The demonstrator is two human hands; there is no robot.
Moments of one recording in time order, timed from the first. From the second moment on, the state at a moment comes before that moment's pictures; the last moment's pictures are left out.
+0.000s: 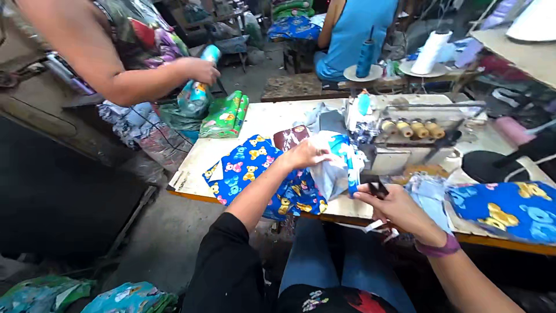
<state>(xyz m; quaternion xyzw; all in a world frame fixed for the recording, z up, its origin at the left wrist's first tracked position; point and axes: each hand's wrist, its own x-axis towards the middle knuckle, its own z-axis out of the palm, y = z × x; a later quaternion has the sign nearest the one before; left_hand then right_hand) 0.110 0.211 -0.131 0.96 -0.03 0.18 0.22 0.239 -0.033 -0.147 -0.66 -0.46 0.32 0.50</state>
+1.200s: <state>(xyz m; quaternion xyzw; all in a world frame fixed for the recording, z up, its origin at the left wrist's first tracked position) 0.087 0.115 -0.086 0.97 -0.17 0.10 0.11 0.233 -0.033 -0.157 -0.60 -0.41 0.45 0.52</state>
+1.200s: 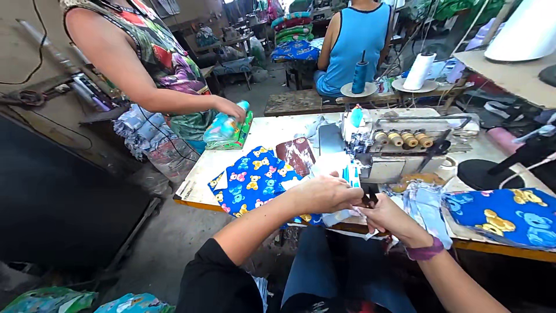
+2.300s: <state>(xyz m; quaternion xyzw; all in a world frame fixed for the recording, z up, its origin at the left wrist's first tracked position) 0.093 0.116 -0.077 0.99 -0.10 -0.04 0.13 0.238 -0.043 -0.153 -0.63 -0.47 0.41 0.46</state>
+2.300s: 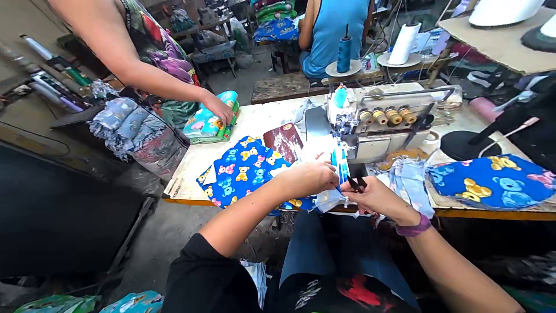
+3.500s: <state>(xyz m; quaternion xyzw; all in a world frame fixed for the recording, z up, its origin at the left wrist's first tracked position) 0.104 0.167 -0.048 0.98 -0.04 0.03 0.21 0.270 -0.020 -0.141 -0.61 -0.58 0.13 0.52</state>
